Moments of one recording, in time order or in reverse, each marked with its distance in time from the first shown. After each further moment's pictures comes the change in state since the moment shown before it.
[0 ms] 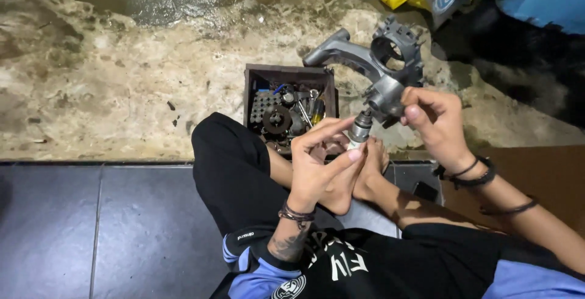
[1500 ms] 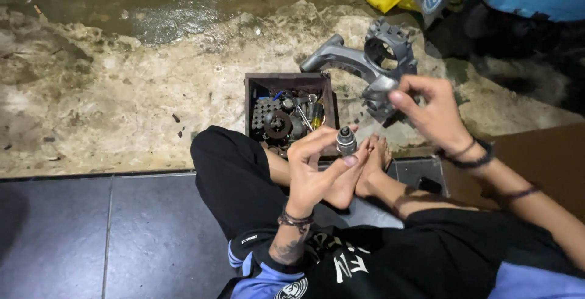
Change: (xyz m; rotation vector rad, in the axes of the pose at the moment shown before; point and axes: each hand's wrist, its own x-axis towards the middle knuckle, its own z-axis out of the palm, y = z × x) left_hand -0.009 0.033 0.011 0.230 -0.080 0.125; right_hand -0.002 0.002 -0.010 -0.166 0.039 0.024
